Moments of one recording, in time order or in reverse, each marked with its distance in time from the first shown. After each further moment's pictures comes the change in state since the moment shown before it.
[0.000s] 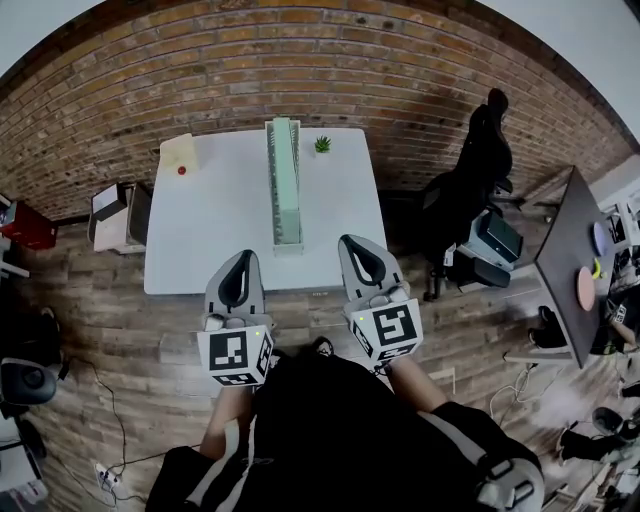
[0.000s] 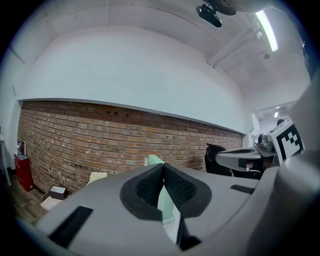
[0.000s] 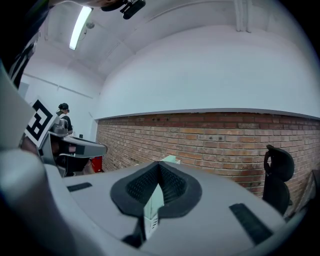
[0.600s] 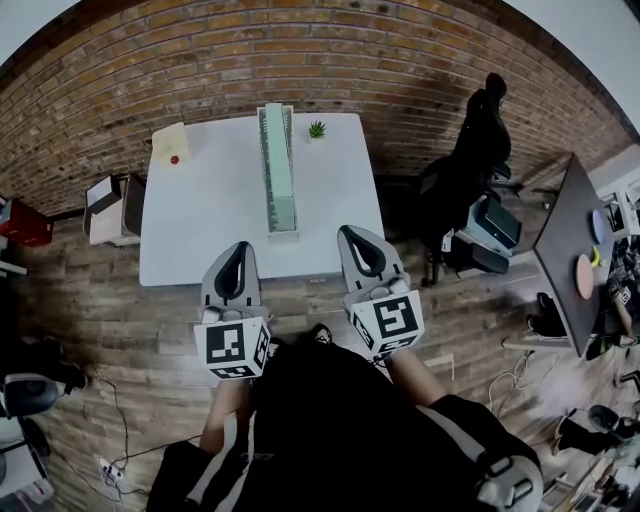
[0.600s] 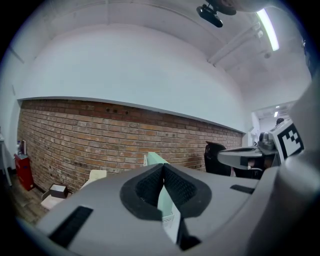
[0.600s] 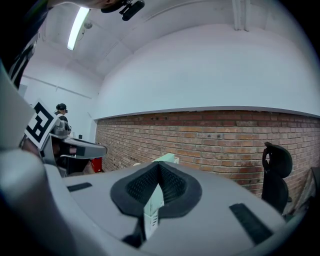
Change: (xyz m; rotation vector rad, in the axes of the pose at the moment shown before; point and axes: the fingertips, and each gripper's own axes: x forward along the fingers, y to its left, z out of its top) left arm 0.002 -0.005 -0.010 0.002 0.019 -0.001; right arm -0.007 -0.006 -0.008 0.015 0.010 -0.007
